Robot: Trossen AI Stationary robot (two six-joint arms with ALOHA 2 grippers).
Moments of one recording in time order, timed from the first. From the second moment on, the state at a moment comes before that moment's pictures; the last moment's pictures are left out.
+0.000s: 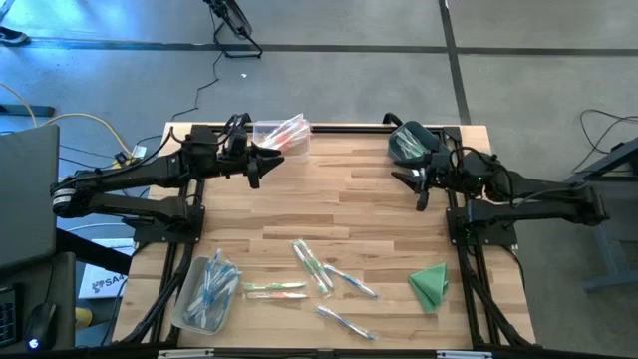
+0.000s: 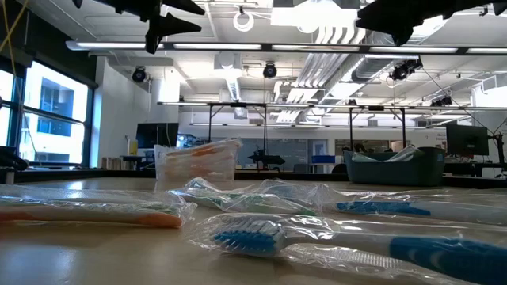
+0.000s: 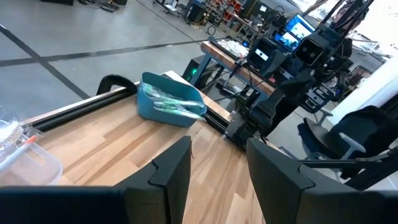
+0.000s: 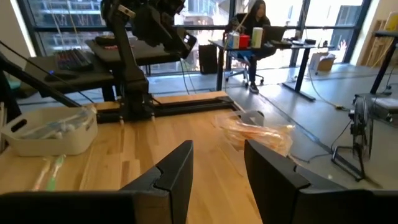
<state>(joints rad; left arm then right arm) 0.27 0.87 0.78 0.00 -0.03 -0.52 -0.15 0.60 0.59 -0.06 0.13 0.01</state>
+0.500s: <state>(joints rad) 0.27 0.87 0.78 0.00 -0.03 -0.53 -0.15 0.66 0.59 -0.06 0.05 0.13</state>
